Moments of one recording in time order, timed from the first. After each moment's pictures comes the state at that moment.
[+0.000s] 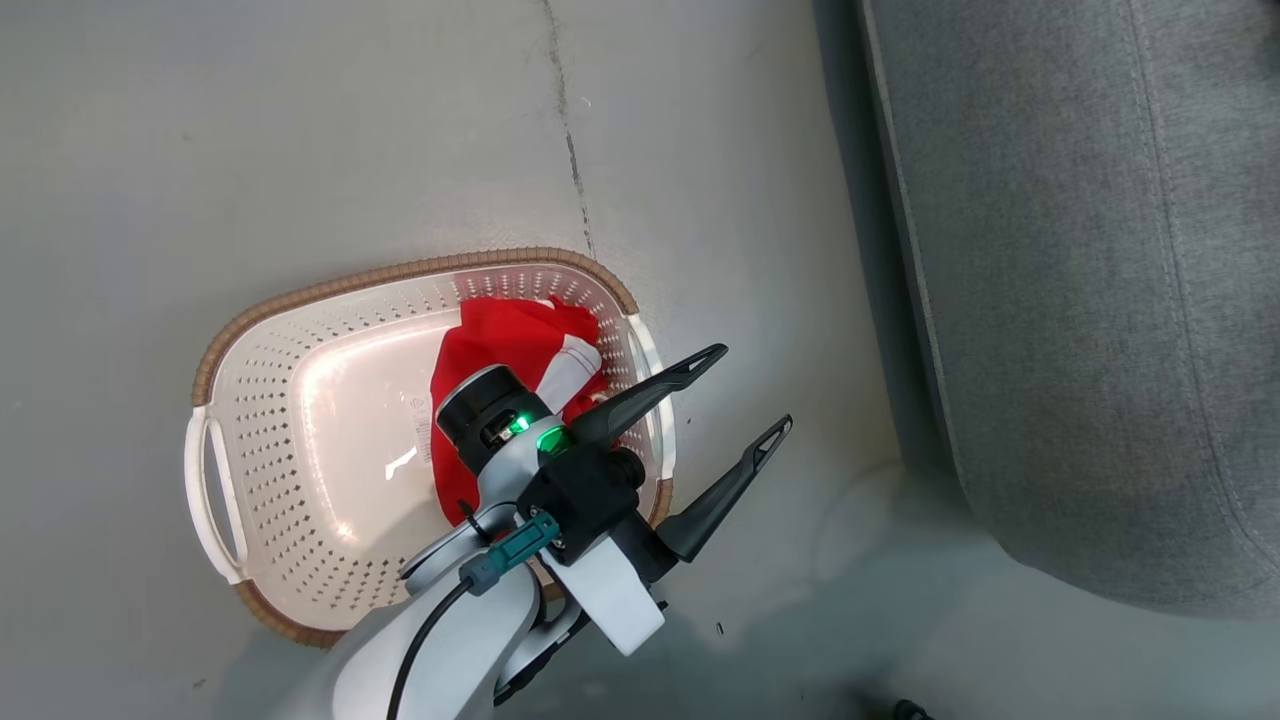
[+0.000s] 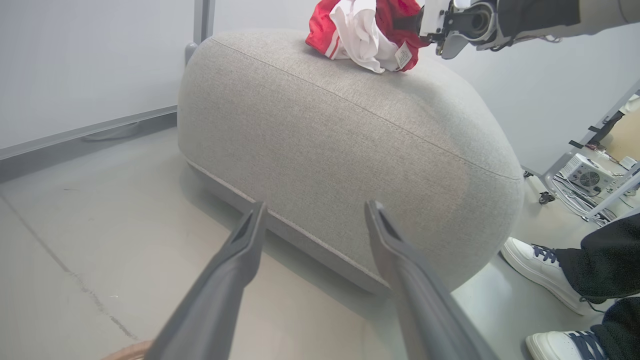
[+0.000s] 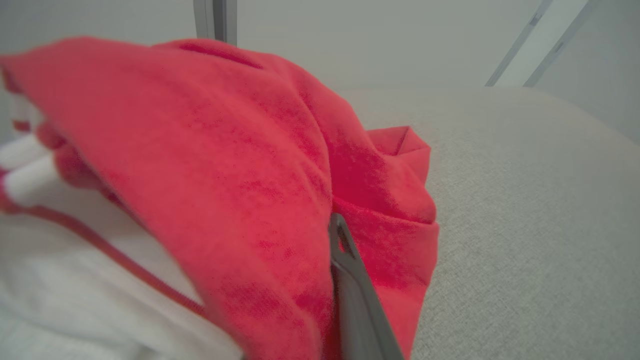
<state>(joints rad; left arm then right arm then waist) -0.53 0.19 -0.80 0.21 -0.29 -0.13 -0.26 -1.08 -0.48 -0.14 1.15 0.26 0.13 -0.26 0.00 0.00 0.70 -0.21</state>
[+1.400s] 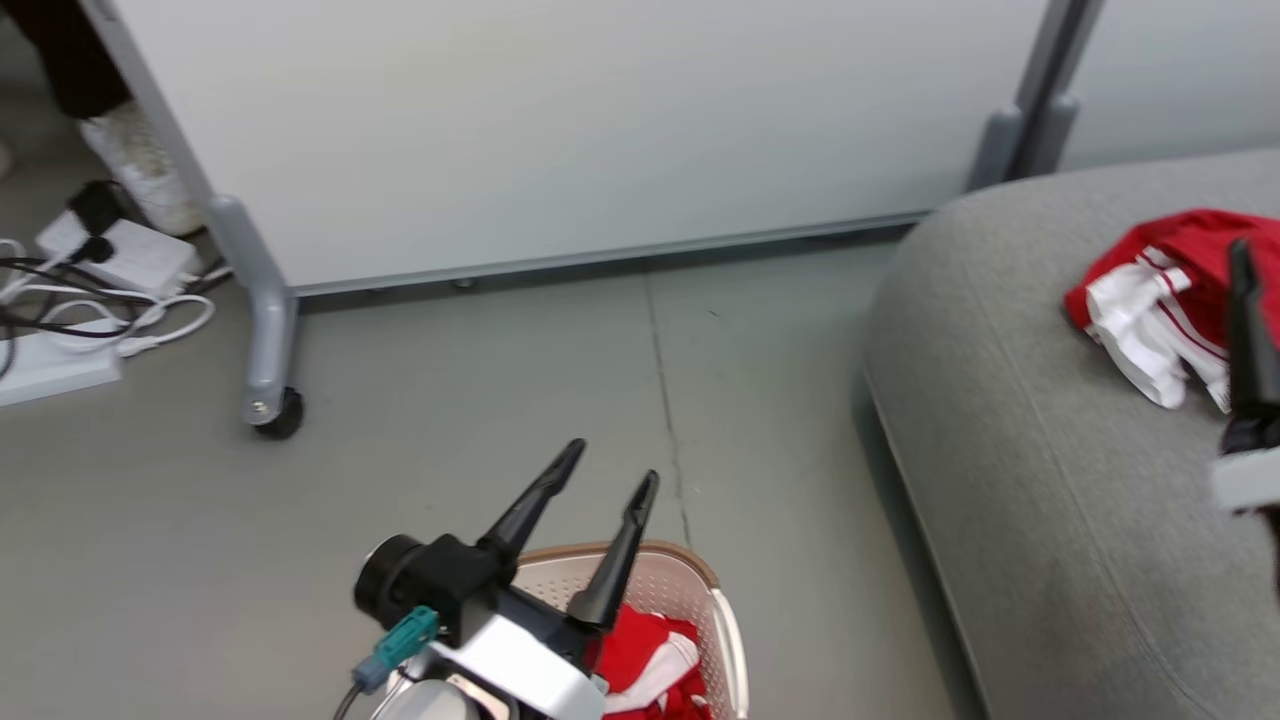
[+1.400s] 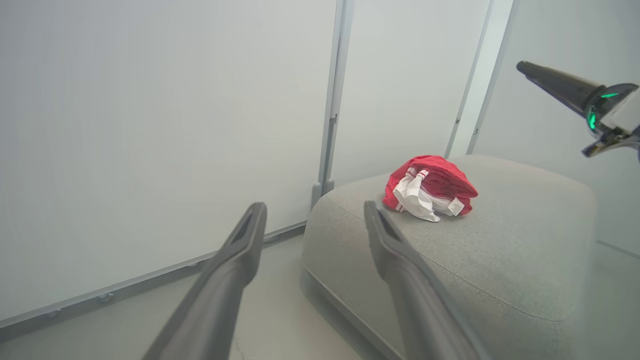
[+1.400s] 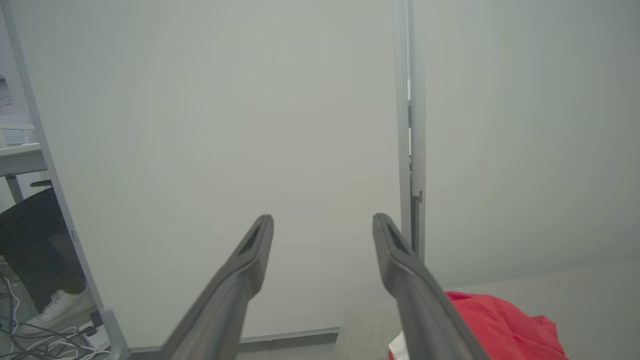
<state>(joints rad) -0.17 0.05 -0.46 0.22 -0.29 -0.13 -0.26 -0.35 -0.43 0.06 0.28 0.57 0.13 -0.26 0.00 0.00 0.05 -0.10</state>
